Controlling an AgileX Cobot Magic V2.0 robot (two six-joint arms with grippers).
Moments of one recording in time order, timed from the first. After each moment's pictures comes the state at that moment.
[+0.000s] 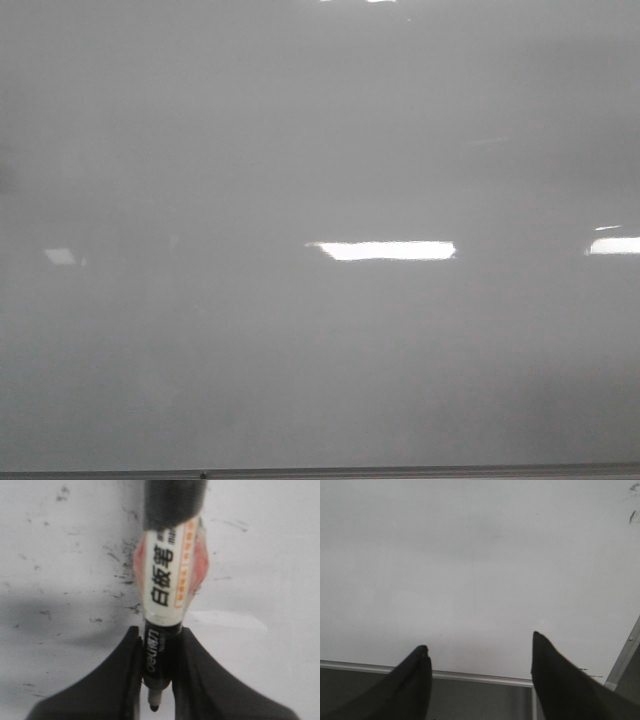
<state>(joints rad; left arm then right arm) 0.01 1.35 -0.68 -0.08 0.11 0.02 0.05 0.67 -0.79 -0.04 0.82 0.01</state>
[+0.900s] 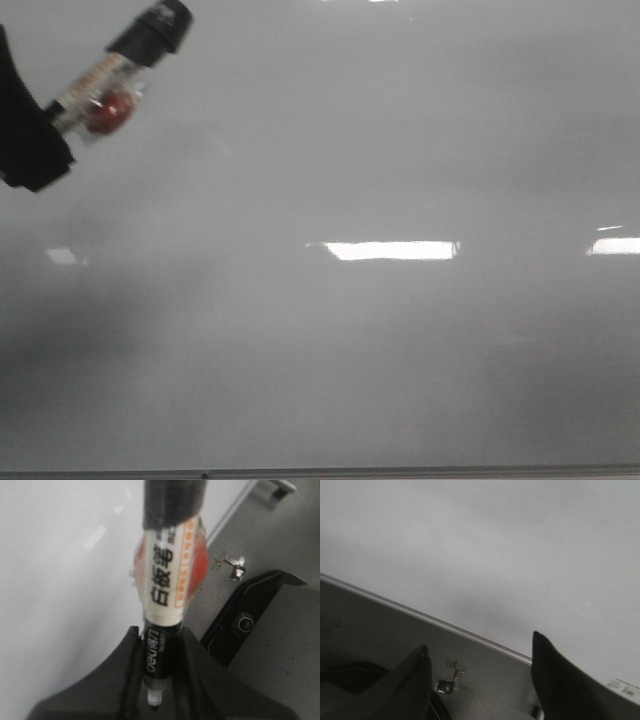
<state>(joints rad) -0.47 1.31 -1.02 -0.29 0.95 0.71 0.20 0.90 -0.88 0.12 0.93 -0.23</state>
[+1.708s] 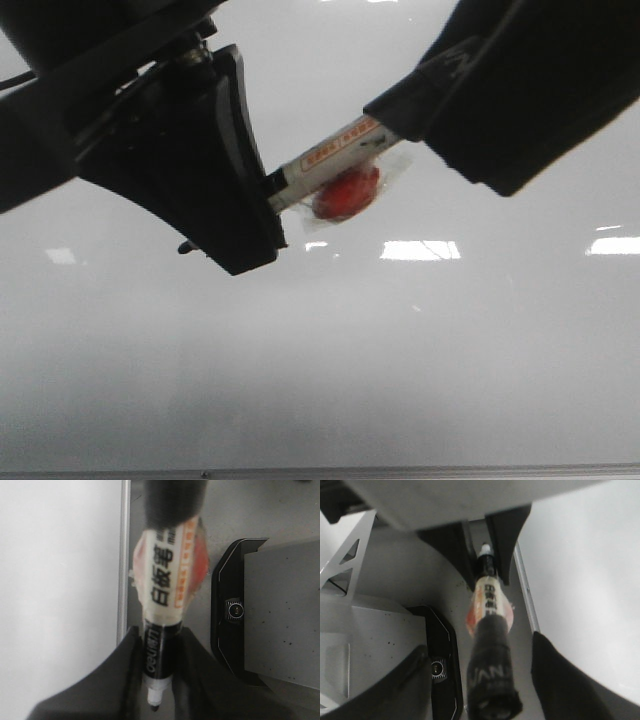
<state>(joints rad) -0.83 1.41 -1.09 -0.29 0.90 0.88 0.52 1.19 -0.96 0.68 0.94 -1.09</state>
